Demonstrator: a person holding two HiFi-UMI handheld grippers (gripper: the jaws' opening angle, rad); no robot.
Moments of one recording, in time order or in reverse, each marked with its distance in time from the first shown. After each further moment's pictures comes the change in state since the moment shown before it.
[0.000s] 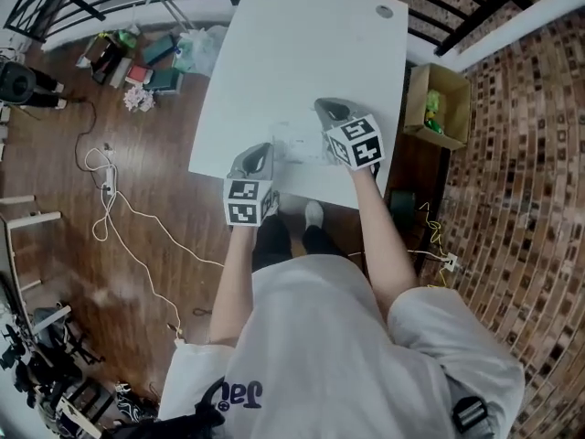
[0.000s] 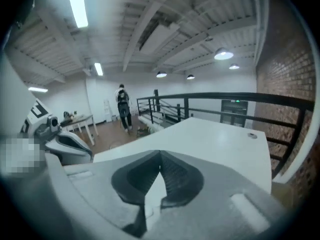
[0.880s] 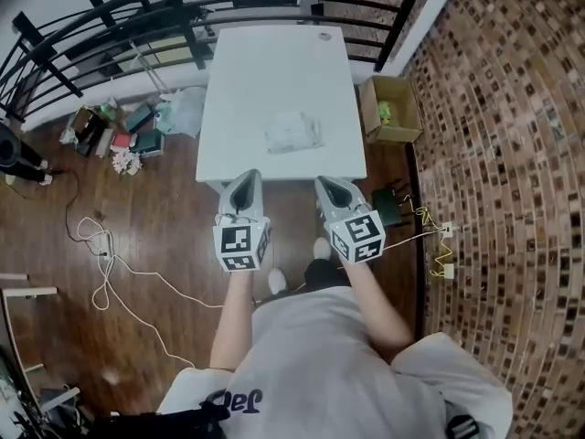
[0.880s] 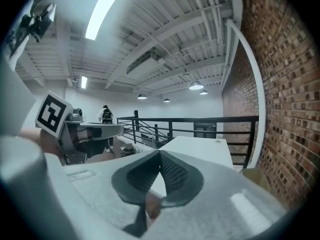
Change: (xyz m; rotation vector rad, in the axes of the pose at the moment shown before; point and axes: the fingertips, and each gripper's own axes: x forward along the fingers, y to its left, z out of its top) left arm -0.245 -0.049 0.039 0.145 -0.406 -0.091; right arm -0.242 0.249 -0.020 0.082 -0.287 -0.320
